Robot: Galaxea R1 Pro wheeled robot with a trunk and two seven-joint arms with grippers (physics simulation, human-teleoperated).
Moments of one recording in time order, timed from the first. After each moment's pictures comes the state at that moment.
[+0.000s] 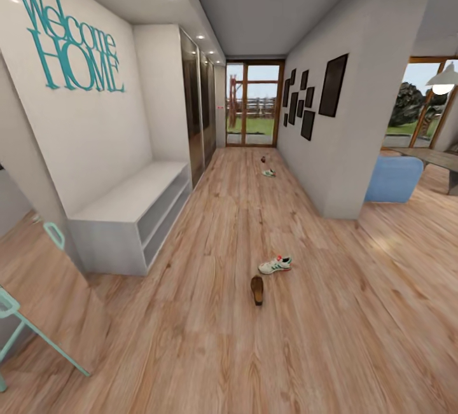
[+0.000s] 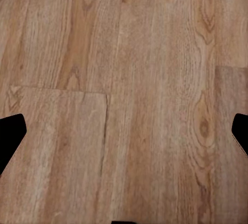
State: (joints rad) left arm -0.13 0.03 0.00 -0.28 0.03 -0.32 -0.01; right arm -0.02 -0.04 0.00 -0.54 -0.11 -0.08 0.00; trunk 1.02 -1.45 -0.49
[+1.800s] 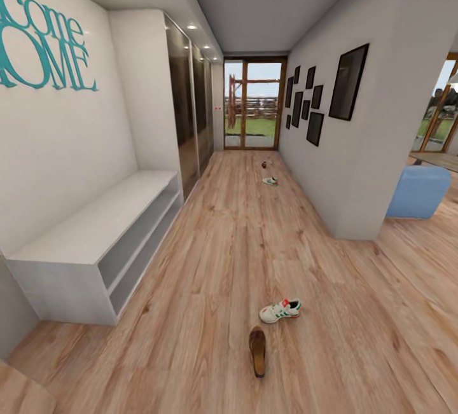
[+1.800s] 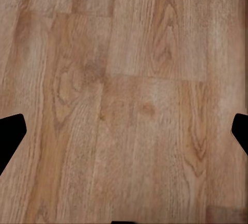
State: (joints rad) left arm -0.13 0.03 0.00 -0.28 0.03 -0.32 -0.01; right arm -0.02 -0.04 0.00 -0.55 -0.11 -0.08 0.00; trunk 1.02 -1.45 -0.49
